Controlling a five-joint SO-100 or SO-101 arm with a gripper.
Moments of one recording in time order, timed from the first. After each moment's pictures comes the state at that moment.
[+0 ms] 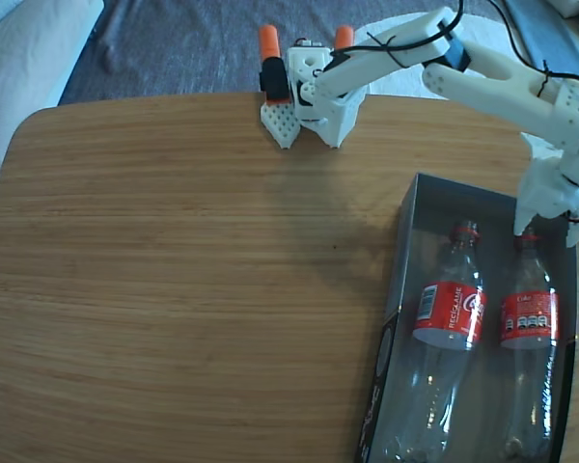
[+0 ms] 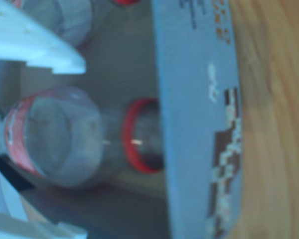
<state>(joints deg) -56.2 49.0 35.8 91.5 -24.0</state>
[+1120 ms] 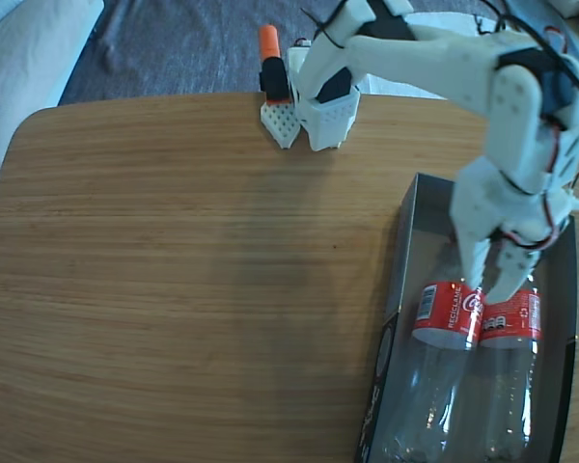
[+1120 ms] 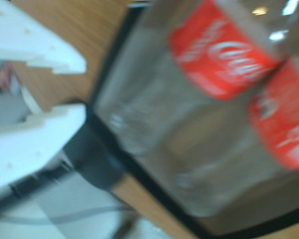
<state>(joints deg) -27.2 67.6 34.4 94.3 -14.1</state>
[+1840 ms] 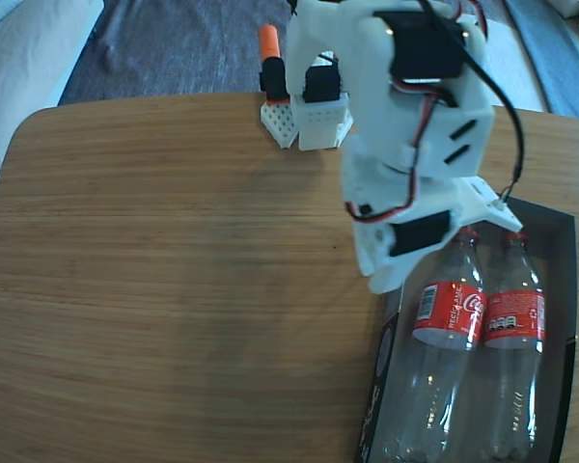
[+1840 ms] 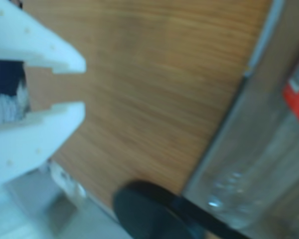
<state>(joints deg) -10.2 82.9 53.5 94.3 -11.8</state>
